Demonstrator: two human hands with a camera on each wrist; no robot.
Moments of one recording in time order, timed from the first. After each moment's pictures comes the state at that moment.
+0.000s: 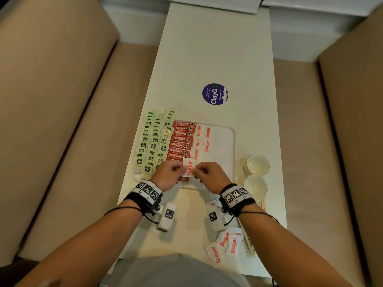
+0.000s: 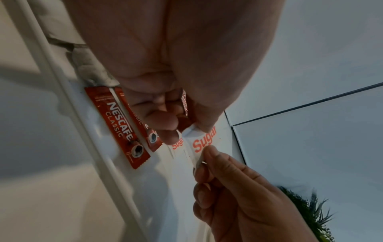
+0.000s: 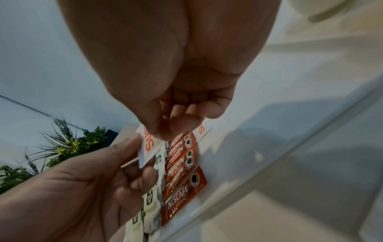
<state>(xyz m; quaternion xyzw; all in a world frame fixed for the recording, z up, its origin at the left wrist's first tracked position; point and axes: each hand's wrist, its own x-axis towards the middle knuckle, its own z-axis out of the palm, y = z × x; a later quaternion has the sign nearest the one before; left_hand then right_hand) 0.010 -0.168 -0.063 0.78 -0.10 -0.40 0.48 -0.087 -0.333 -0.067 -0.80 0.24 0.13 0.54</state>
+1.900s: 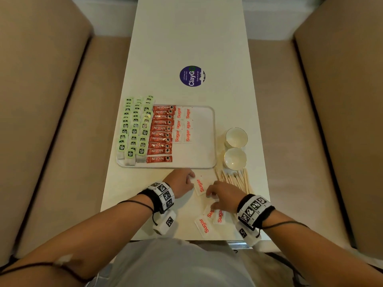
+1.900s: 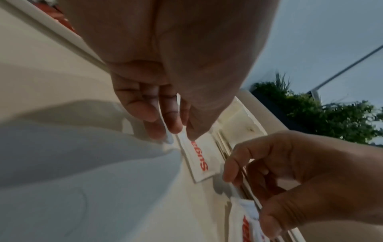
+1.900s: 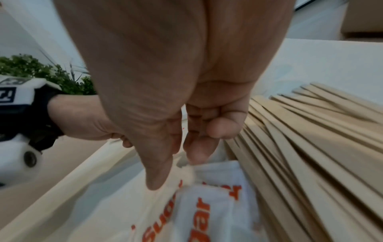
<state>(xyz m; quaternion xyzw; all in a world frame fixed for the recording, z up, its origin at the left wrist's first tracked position) -0.090 -0.190 -0.090 0.82 -0.30 -0.43 0.22 -0.244 -0.351 -0.065 -0.89 0.11 0.34 0.27</state>
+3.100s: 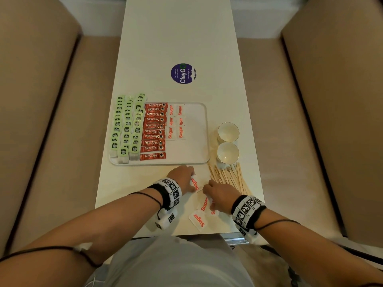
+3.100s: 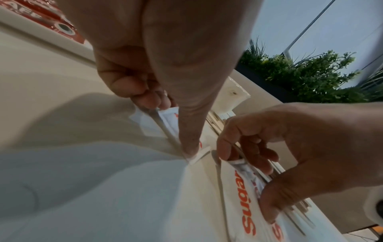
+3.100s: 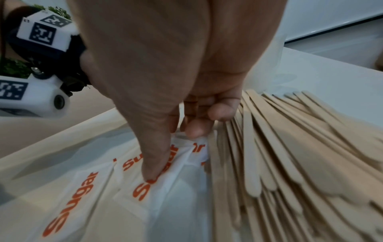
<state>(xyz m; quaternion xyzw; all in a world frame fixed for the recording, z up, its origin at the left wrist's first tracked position) -0.113 -0.216 -0.082 0.84 -0.40 -0.37 0.05 -0.268 -0.338 -0.079 -0.93 0.07 0.33 0.17</state>
